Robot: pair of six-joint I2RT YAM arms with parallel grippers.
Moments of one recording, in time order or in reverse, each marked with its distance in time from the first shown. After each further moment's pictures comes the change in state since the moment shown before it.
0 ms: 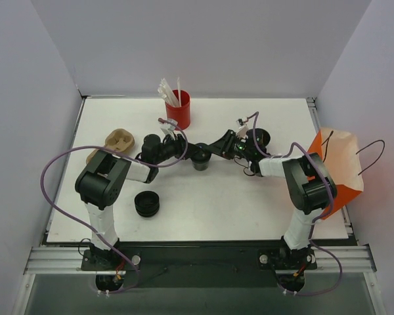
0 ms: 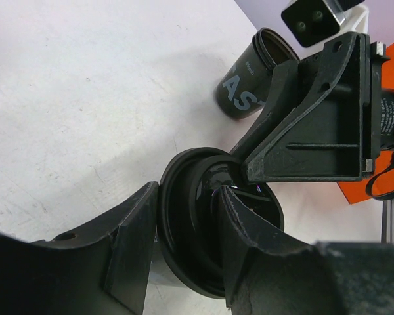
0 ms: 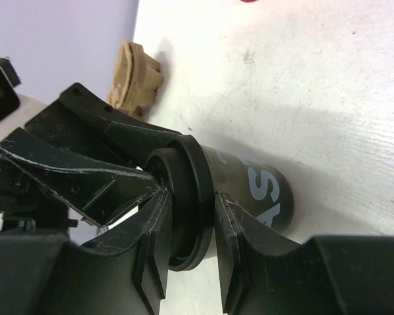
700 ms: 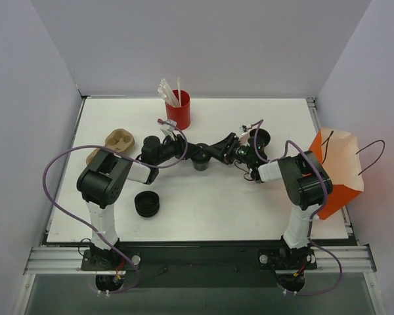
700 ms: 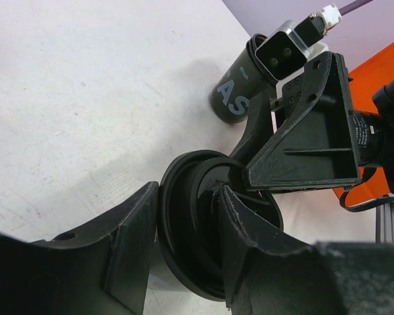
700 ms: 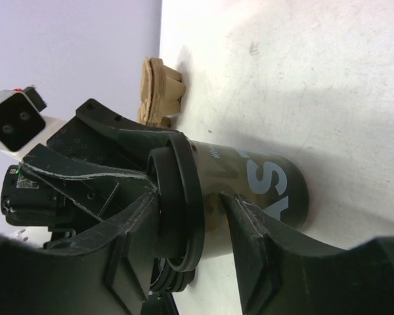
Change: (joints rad) left arm -0.001 0.023 -0.013 0.073 0.000 -0.029; right arm -0.006 0.048 -0.100 0.305 0.000 0.271
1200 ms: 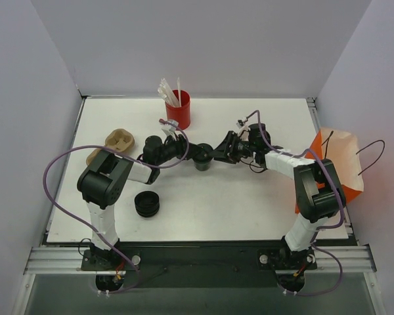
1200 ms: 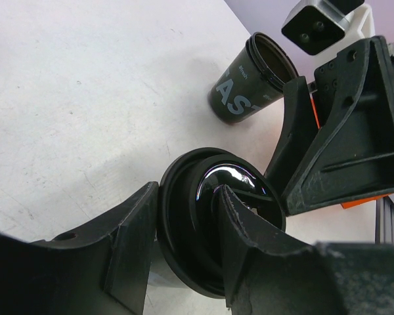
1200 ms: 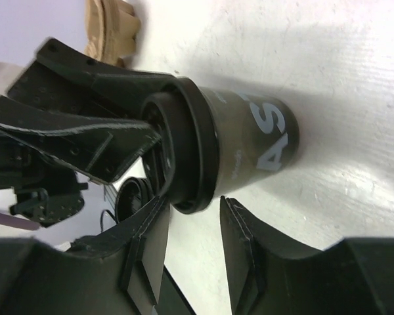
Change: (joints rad) left arm -0.014 -0.005 0.007 -0.021 -0.017 0.000; right arm -0.034 -0.179 0.195 -0.732 -0.102 -0.327
